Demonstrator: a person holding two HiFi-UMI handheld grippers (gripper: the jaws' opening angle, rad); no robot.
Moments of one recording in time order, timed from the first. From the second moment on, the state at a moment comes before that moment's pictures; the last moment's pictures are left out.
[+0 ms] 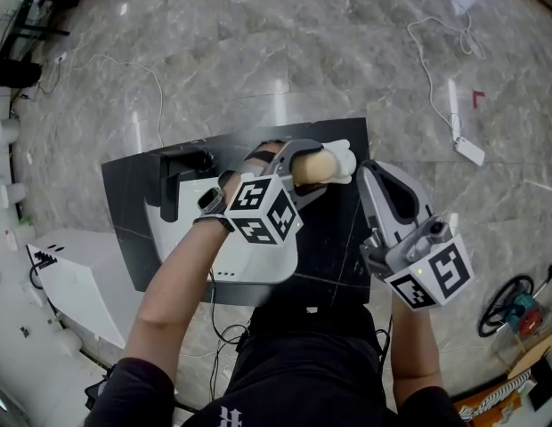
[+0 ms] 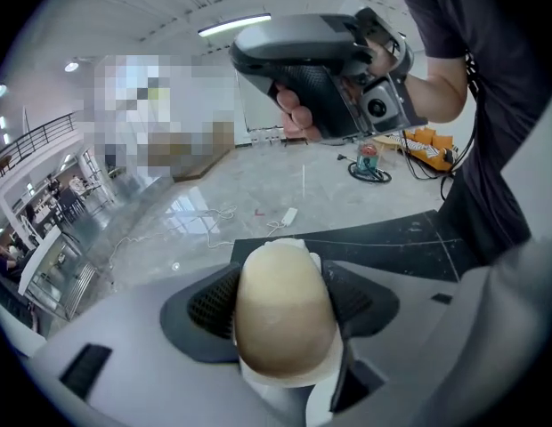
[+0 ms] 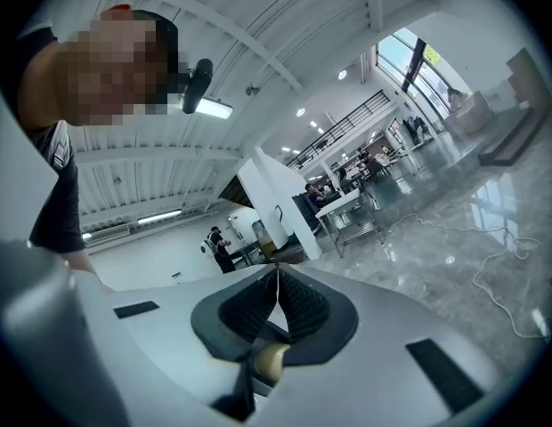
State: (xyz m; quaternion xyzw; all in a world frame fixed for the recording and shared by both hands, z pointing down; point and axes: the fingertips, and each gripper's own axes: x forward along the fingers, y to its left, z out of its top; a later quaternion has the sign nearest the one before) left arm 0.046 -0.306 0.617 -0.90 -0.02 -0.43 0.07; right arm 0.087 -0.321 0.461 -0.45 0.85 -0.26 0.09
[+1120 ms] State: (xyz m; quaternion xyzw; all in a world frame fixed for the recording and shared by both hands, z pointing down) left arm 0.041 -0.296 0.647 -0.86 -0.09 -0.50 0.08; right arm 0.098 -0.323 0.463 -0.44 0.85 -0.26 0.09
